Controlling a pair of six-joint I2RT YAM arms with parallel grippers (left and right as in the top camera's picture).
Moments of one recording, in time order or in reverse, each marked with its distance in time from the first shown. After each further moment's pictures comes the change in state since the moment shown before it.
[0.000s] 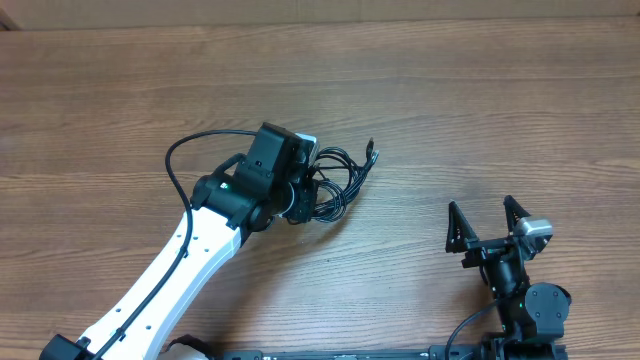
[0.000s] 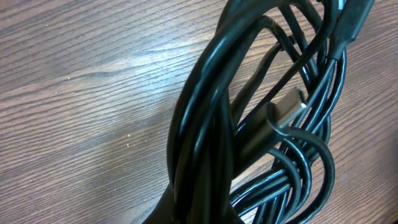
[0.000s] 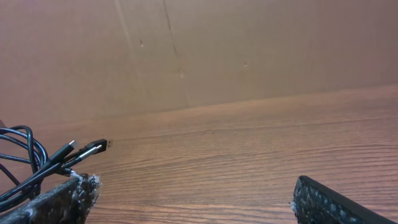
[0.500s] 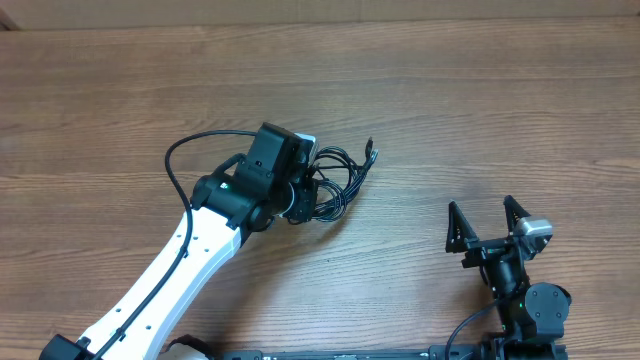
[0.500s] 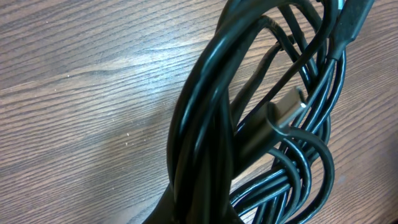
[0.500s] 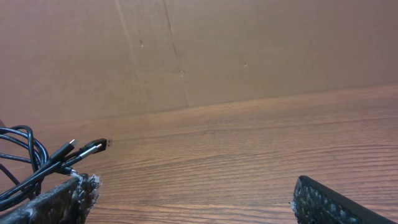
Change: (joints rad) left arm 0.000 0.000 0.000 0.000 0.000 -0.018; right arm 0.000 0.000 0.000 0.000 0.000 0.000
